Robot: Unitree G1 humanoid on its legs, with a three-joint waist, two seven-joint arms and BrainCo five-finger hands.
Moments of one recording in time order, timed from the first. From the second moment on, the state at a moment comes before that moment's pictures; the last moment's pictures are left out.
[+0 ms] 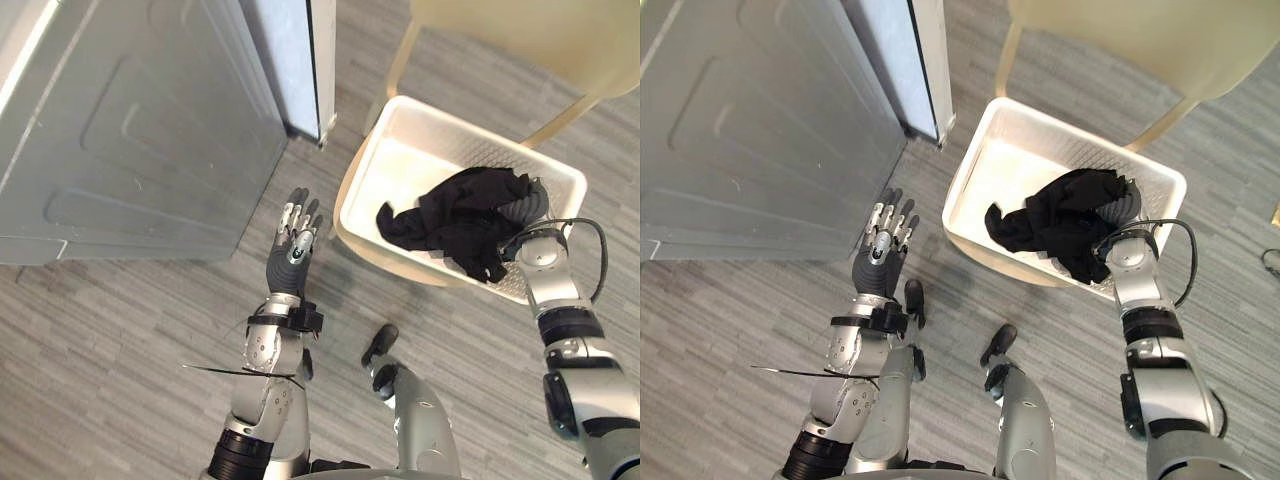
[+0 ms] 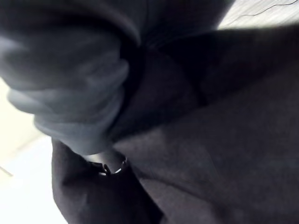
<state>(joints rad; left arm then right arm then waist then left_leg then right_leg) -0.03 0.00 -0.24 -0.19 -0.36 -0.19 0.07 -0.61 -0.47 -0.11 0.55 -0.20 0.01 -0.27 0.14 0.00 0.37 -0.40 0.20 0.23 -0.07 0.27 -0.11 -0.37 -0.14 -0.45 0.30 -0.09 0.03</state>
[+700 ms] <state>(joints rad) -0.09 0.12 -0.22 -0.14 0.07 -0.20 0.07 -0.11 -0.15 -0.21 -0.46 -0.17 -0.16 -0.19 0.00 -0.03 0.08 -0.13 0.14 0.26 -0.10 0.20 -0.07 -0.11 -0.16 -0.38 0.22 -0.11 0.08</state>
